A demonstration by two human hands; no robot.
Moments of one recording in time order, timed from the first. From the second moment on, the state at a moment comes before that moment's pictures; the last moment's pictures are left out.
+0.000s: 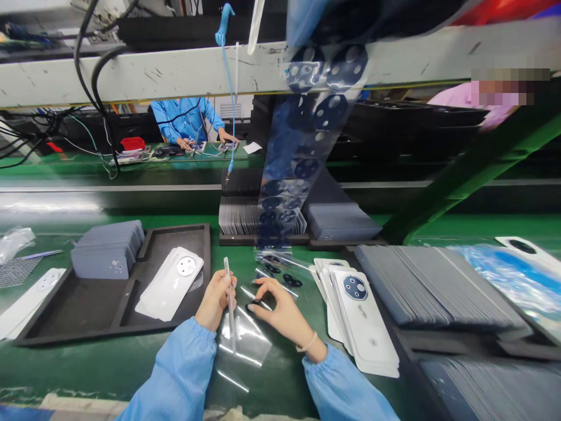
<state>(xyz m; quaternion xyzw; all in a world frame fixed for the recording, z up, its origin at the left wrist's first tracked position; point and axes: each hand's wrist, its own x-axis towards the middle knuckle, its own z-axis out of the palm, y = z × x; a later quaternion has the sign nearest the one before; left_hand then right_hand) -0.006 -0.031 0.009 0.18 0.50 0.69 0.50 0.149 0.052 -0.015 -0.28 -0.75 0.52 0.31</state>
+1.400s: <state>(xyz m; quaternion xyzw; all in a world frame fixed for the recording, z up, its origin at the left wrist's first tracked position) 0.030 -0.039 -0.002 0.33 0.53 0.61 0.49 0.133 0.041 0.013 -0.43 -0.54 0.59 0.43</state>
